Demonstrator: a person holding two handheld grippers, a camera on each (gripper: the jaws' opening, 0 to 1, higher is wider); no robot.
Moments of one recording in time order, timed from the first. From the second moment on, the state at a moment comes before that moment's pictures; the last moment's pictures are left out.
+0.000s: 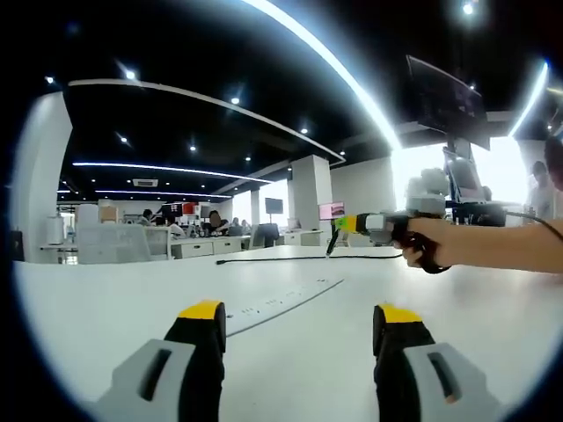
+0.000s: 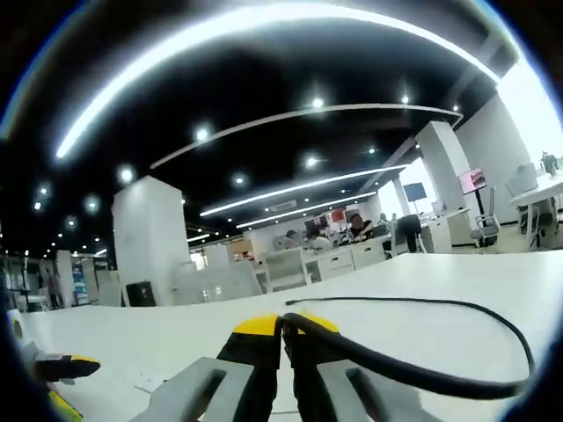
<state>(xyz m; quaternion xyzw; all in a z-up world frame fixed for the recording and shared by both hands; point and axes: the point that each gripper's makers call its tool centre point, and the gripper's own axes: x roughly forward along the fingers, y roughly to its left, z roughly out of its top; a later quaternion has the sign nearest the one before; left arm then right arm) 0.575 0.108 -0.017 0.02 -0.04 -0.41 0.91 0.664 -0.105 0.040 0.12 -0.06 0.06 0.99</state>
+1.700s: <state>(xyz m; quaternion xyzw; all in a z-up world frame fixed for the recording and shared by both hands) 0.563 0.097 -0.012 0.02 -0.06 -0.44 0.90 0.616 -0.065 0.003 0.09 -0.02 0.17 0.98</state>
